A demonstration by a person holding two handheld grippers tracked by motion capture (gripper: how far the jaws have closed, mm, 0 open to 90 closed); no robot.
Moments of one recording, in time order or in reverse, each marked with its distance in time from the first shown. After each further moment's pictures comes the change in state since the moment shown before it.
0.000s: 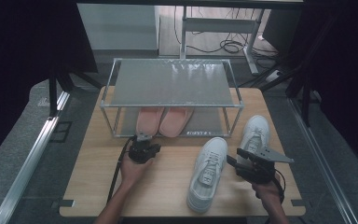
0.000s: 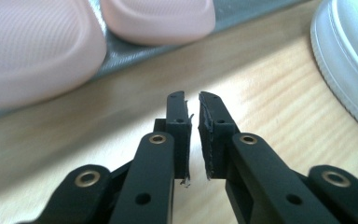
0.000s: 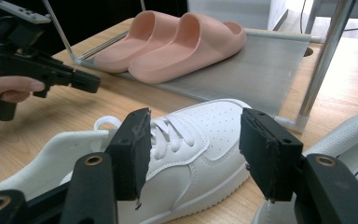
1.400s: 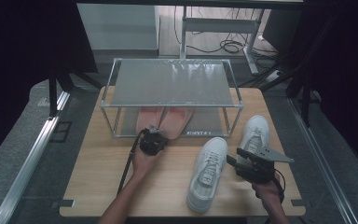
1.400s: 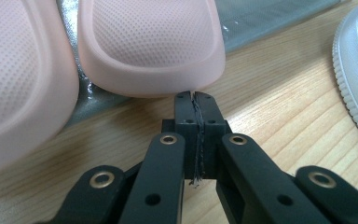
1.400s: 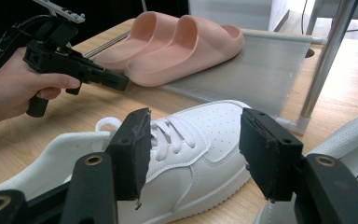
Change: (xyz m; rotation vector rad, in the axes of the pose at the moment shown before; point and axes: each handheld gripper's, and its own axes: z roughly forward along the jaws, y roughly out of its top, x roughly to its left) left arm -0.008 0.030 0.041 0.031 0.026 0.007; right arm 0.000 0.001 0.000 0.000 0.004 -0.003
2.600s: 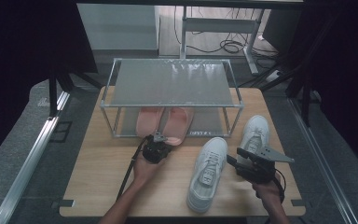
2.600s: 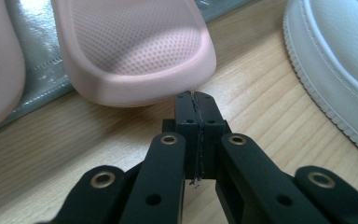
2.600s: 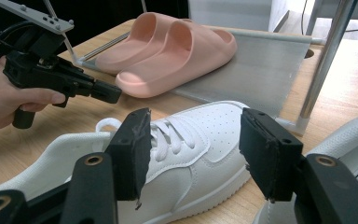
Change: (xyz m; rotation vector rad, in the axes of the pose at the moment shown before) left arm -0.024 -0.013 -0.010 -0.004 -0.038 0.086; right arm 0.000 0.001 -0.001 -0.002 0.001 0.001
